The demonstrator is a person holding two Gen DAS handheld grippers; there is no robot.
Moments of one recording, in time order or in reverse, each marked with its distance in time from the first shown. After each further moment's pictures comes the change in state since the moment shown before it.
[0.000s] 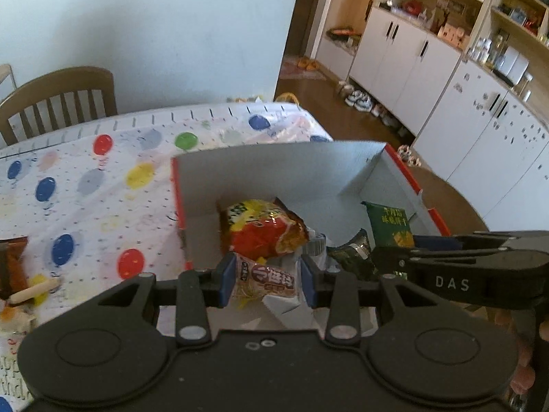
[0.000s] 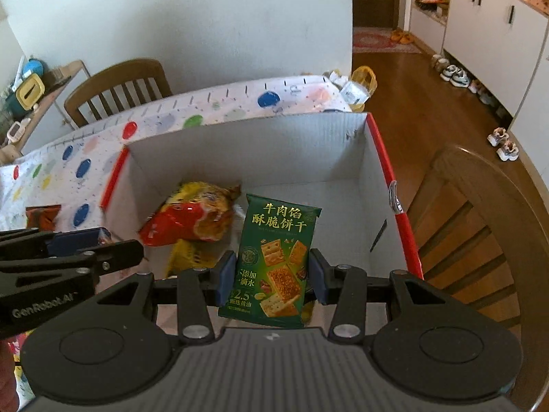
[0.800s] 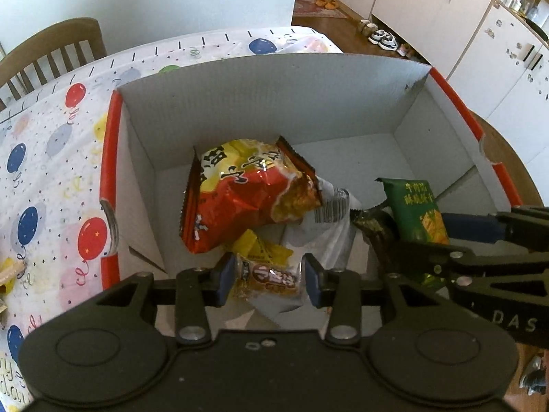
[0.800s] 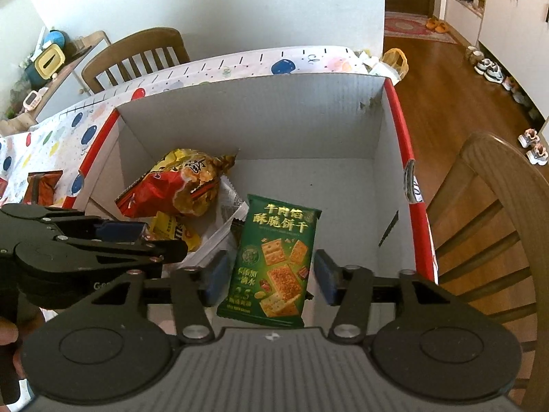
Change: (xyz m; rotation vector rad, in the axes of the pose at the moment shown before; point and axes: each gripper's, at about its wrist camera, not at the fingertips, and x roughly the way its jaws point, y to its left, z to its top) left arm 0.087 -0.019 -0.002 0.018 0.216 0.084; right arm 0.029 -0.021 -0.006 -0.068 0.054 0.091
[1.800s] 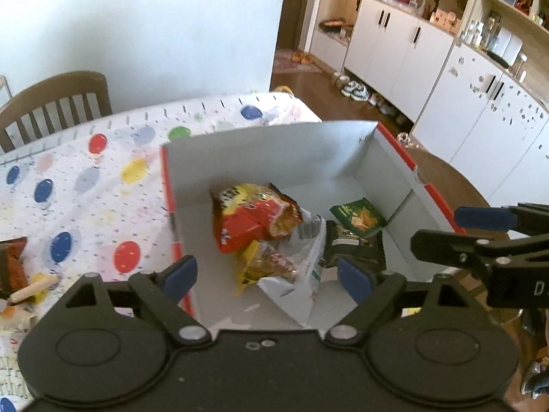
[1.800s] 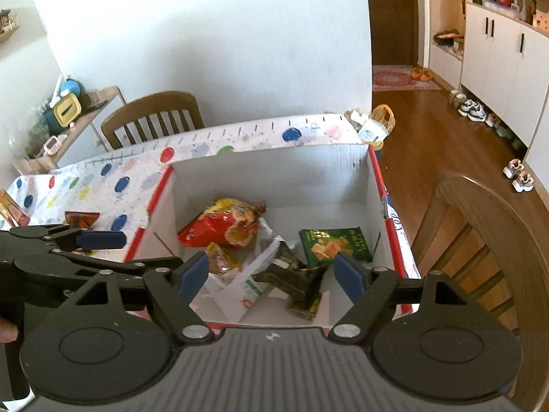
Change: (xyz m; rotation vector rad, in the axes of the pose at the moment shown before) left arm -0.090 0.021 -0.034 0.031 -0.229 -0.070; right arm -0.099 0.041 -0.032 0.034 -0.232 -0.015
